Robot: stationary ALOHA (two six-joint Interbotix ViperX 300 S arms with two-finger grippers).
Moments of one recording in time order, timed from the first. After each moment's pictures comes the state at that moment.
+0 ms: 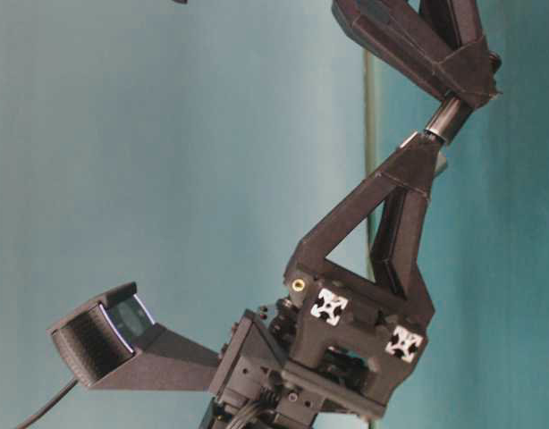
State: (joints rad) left arm -0.06 0.16 0.68 0.02 -0.50 -0.13; right arm 0.10 0.01 1.02 0.05 -0.61 0.20
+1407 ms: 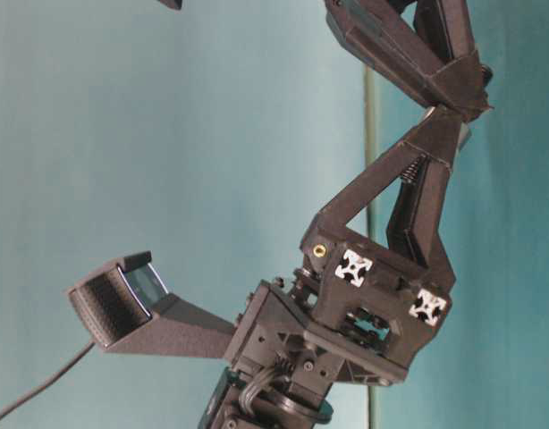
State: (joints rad) left arm -0.06 0.20 0.62 0.02 -0.46 -0.13; right arm 0.10 0.02 1.00 0.05 -0.63 0.20
